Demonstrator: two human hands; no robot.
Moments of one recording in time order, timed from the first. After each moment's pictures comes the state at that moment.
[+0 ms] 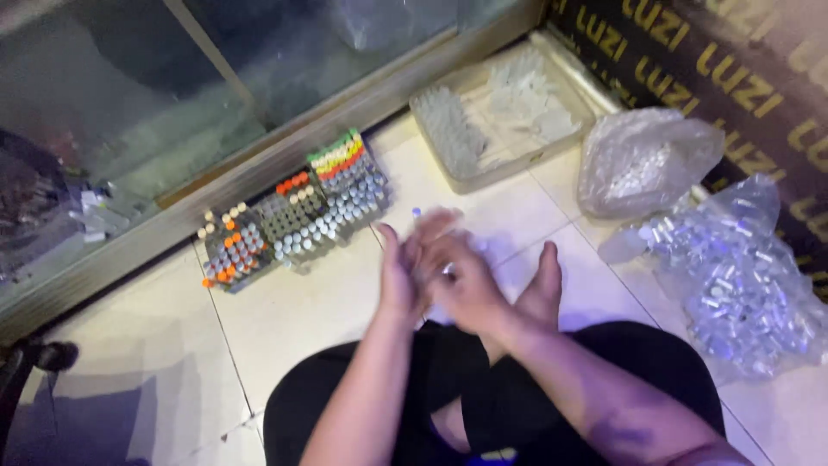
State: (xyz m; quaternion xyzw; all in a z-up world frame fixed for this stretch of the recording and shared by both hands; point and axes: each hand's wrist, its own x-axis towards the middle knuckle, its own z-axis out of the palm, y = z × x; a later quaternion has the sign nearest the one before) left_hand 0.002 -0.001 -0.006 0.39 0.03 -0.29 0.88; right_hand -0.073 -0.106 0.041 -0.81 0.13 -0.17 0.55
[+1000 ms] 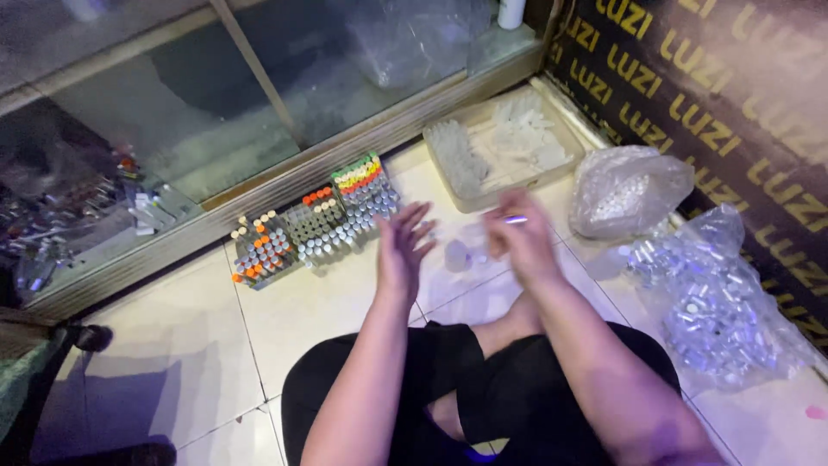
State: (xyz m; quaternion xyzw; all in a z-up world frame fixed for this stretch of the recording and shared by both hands) left_hand -0.002 0.007 0.043 0.48 0.03 -0.21 0.85; right_hand -0.055 -0.166 0.045 -0.66 0.12 -0.18 0.72
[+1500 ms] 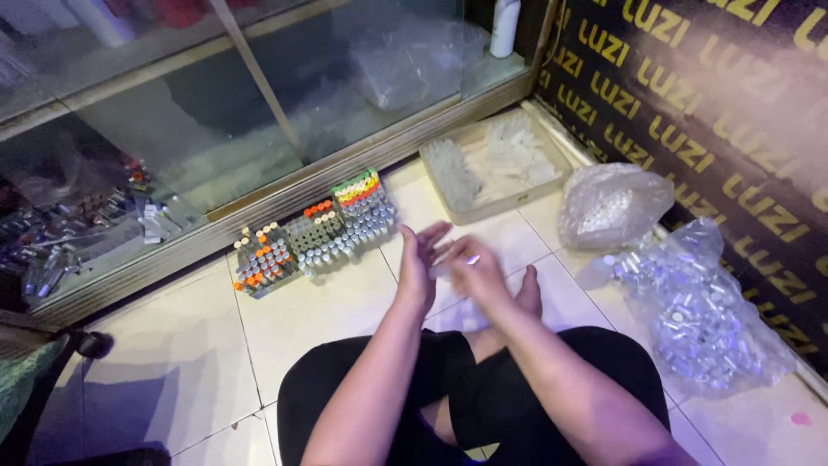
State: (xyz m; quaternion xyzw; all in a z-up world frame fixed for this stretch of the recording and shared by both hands) left_hand -0.014 -0.018 0.043 0.53 0.00 -0.21 0.82; right_hand -0.034 -0.159 -0.049 -0.60 0.22 -0.14 0.76
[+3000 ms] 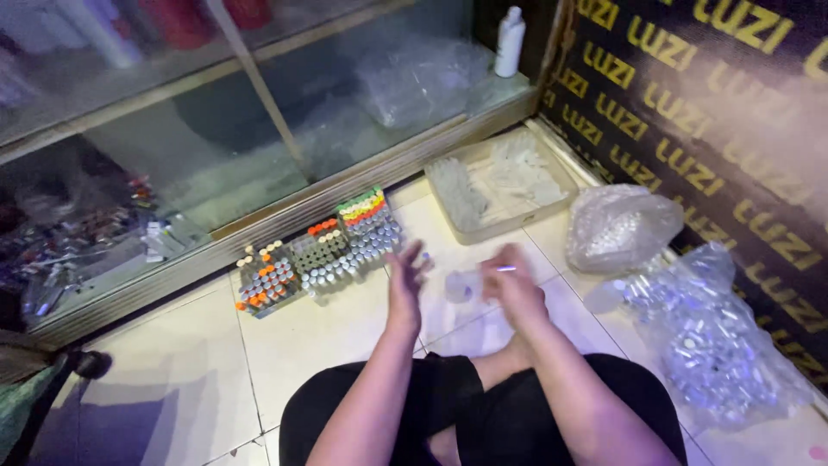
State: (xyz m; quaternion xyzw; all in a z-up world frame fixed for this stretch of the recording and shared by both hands) left_hand 0.006 -0.007 0.017 0.58 0.00 -0.15 0.80; right_hand -0.052 -0.160 0.015 -0.52 0.13 -0.12 0.83
